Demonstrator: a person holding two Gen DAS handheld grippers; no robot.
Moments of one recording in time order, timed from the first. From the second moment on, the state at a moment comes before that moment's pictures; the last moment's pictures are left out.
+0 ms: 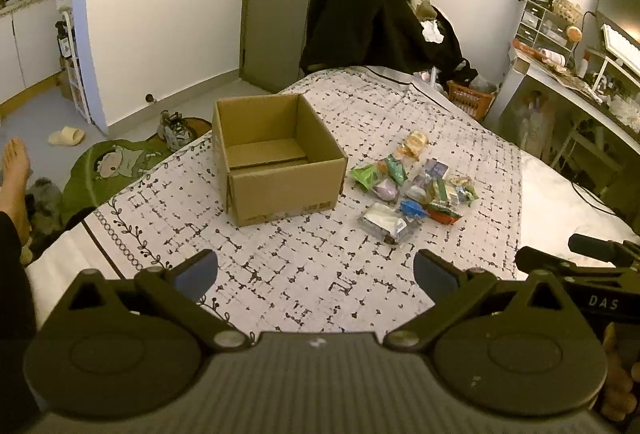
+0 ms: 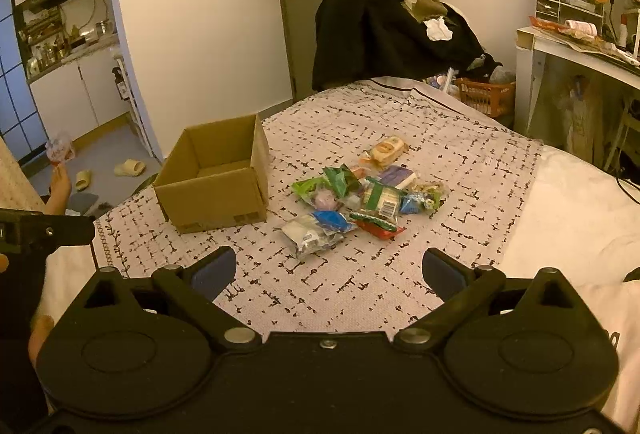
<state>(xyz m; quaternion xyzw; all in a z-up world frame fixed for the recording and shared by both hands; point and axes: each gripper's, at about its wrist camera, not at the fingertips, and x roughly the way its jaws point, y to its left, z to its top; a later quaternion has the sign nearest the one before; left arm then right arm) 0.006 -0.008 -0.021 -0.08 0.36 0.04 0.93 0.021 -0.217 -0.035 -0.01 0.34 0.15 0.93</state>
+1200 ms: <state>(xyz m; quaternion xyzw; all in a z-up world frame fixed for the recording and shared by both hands) 0.055 -0.028 -0.041 -0.07 0.37 0.02 0.92 0.061 -0.244 -0.036 0.07 0.38 0.15 0.91</state>
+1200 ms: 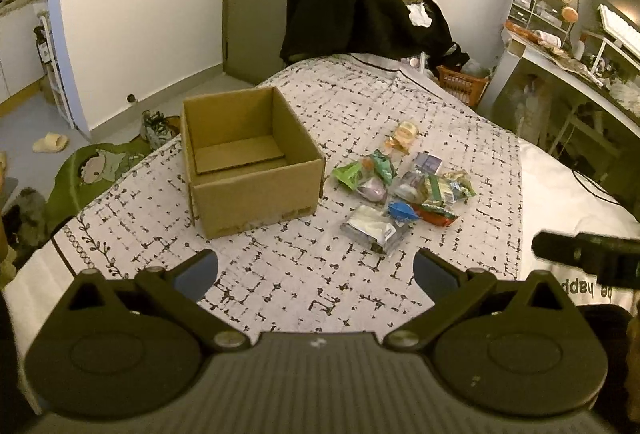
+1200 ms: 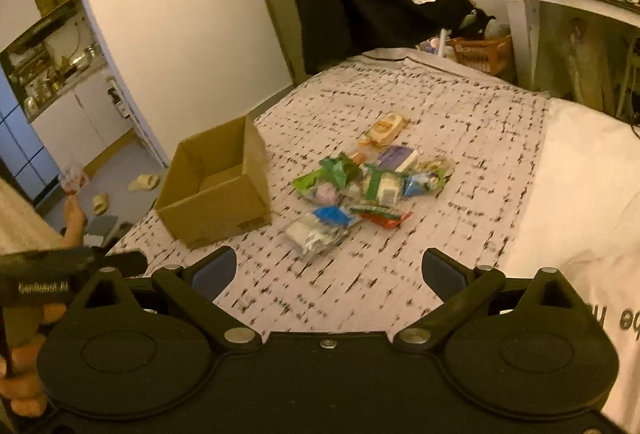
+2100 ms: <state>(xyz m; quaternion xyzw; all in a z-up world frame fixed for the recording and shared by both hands) 0.131 -0.064 -0.093 -0.12 0.38 0.00 0.91 0.161 -0.258 -0.089 0.15 0.46 0.07 0.87</state>
